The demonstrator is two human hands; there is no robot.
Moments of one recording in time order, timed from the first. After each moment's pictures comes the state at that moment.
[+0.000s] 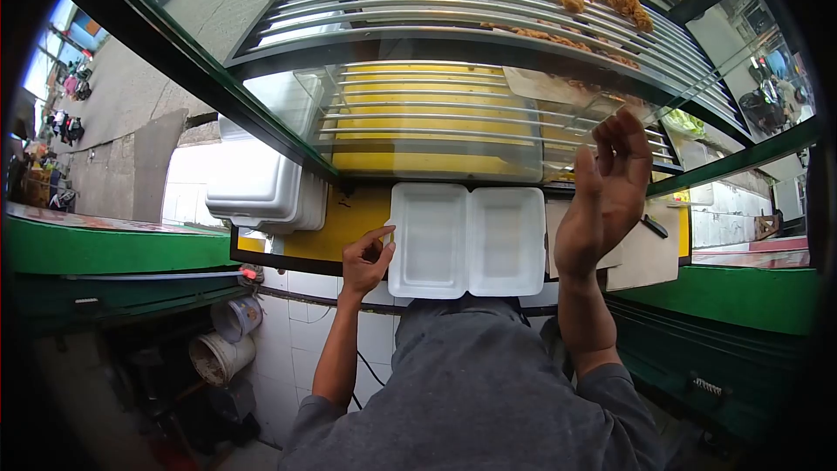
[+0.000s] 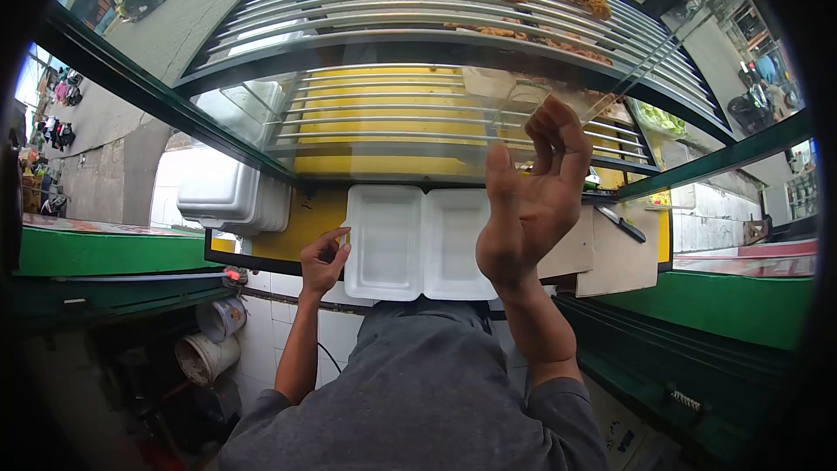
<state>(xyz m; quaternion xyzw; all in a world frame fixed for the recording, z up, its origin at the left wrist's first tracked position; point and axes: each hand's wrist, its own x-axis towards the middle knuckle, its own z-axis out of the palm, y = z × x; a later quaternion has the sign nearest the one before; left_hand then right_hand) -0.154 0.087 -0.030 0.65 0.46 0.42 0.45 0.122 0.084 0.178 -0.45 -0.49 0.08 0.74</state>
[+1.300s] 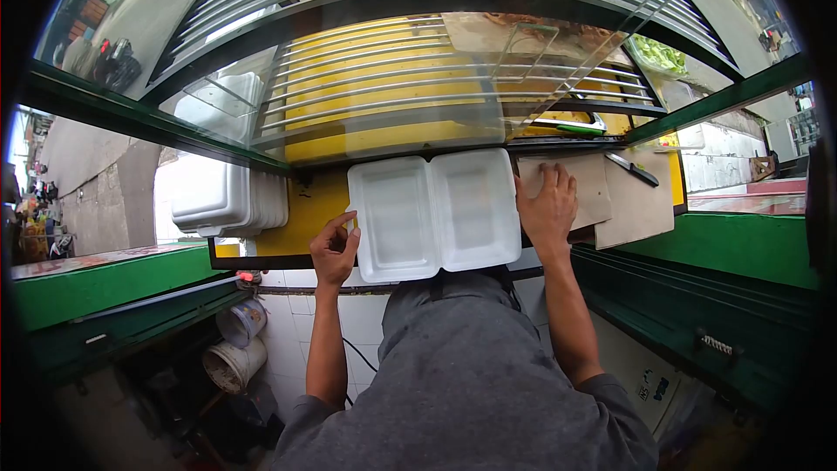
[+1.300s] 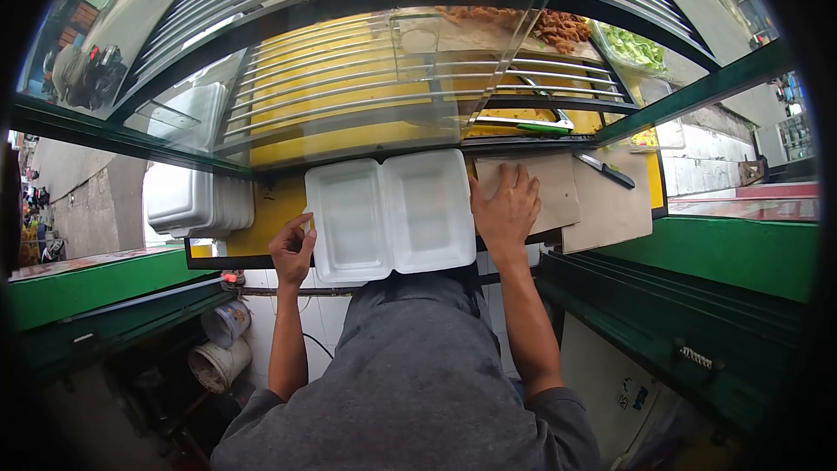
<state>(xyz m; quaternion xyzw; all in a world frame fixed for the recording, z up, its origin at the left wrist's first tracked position) -0.150 0.083 -0.026 0.65 0.48 0.40 0.43 0.191 0.008 0.012 -0.89 -0.43 -0.02 0.14</state>
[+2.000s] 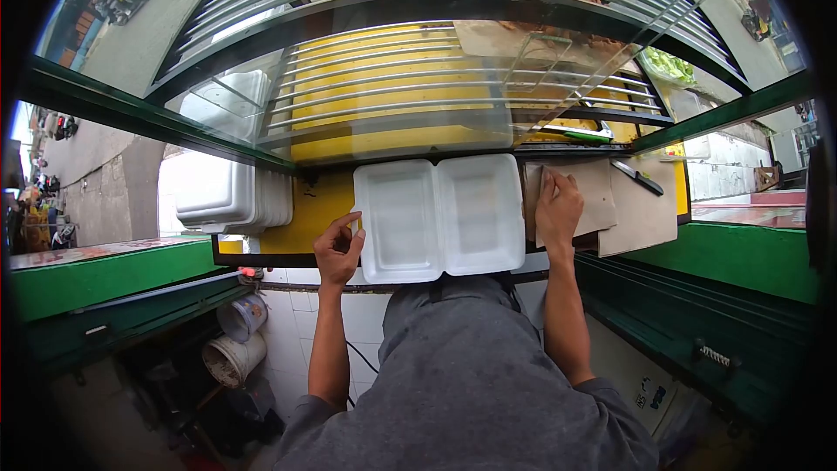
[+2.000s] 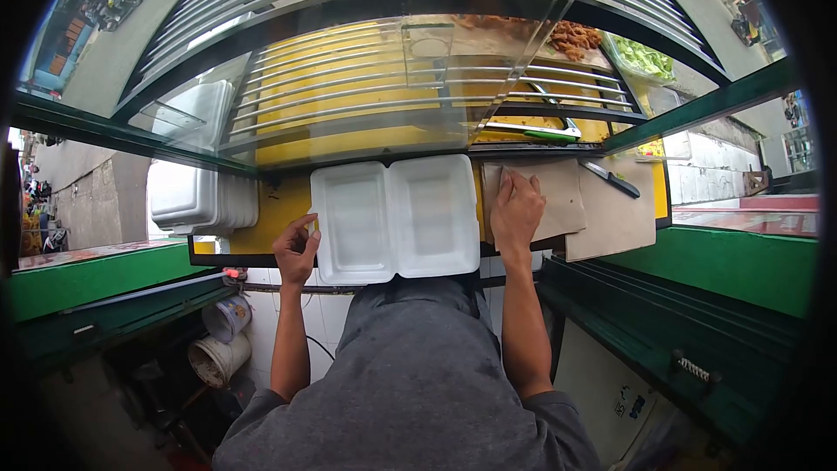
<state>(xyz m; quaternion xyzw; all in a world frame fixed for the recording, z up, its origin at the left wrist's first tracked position) -0.151 0.084 -0.029 0.65 0.49 0.40 0.43 0.214 0.013 0.000 -0.86 -0.38 0.09 0.34</state>
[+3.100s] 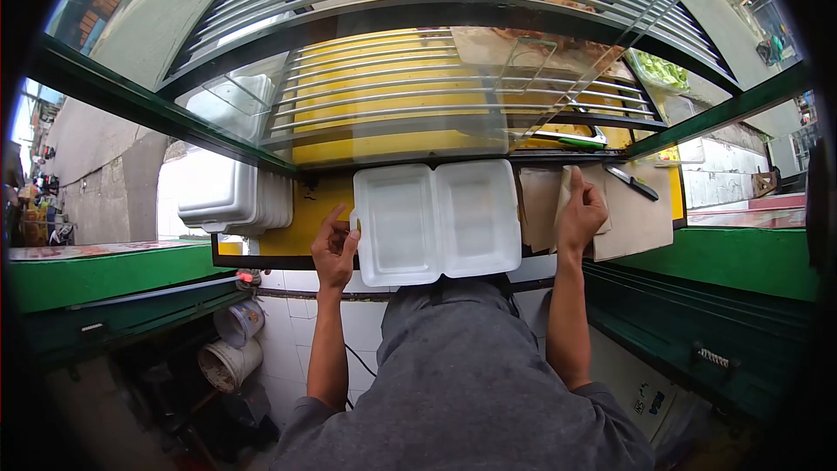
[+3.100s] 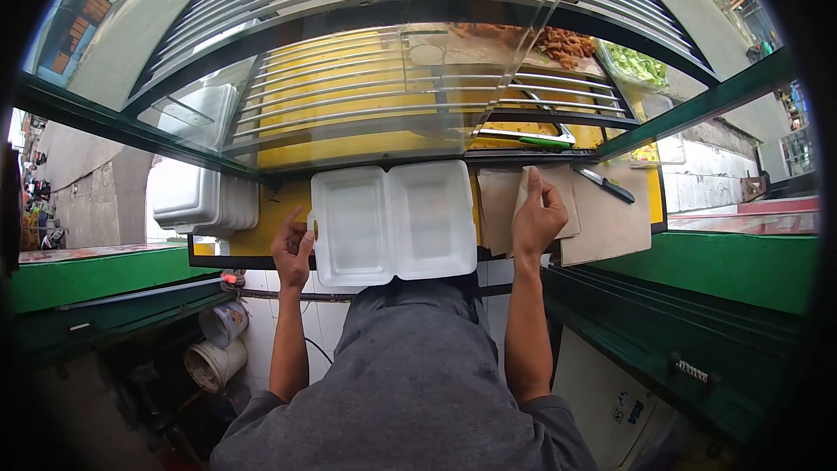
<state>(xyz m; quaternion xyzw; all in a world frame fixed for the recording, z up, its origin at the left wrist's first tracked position) -0.146 0.082 -0.023 0.60 0.49 0.44 0.45 0.230 0.005 0.014 -0.80 -0.22 0.04 0.56</state>
